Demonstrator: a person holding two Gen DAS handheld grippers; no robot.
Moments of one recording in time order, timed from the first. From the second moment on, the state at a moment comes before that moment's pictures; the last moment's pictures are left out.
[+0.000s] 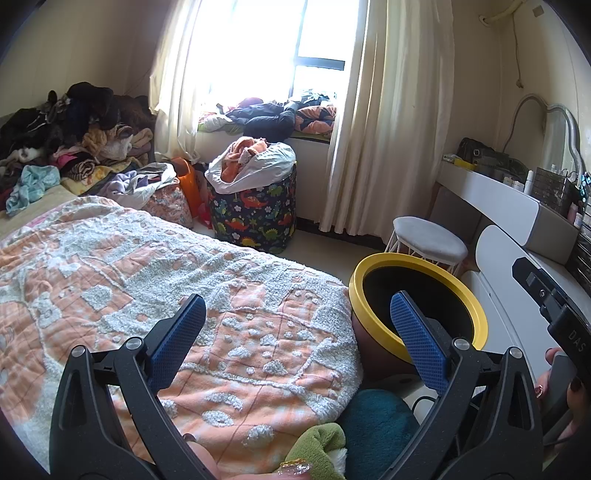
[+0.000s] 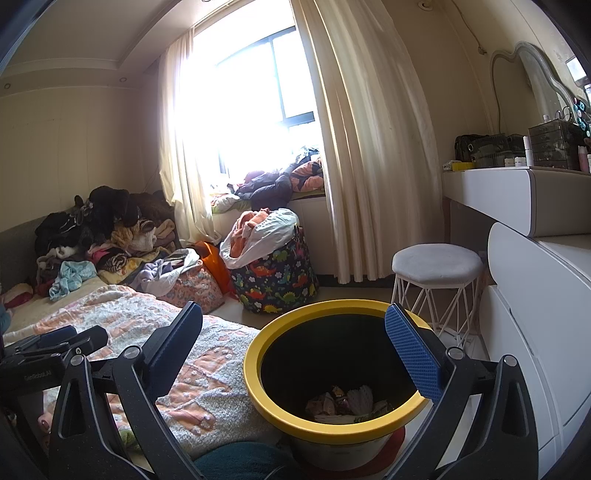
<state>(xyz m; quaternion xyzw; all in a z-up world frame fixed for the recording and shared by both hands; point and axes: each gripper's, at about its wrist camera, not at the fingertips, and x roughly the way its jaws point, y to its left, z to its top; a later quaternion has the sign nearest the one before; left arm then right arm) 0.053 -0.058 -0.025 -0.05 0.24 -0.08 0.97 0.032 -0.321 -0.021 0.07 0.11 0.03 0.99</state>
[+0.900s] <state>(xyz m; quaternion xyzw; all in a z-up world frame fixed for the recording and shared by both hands) 0.004 0.222 -0.075 -0.22 0.32 0.32 0.86 0.113 0.002 -0.034 -0.15 0.33 0.38 0.85</state>
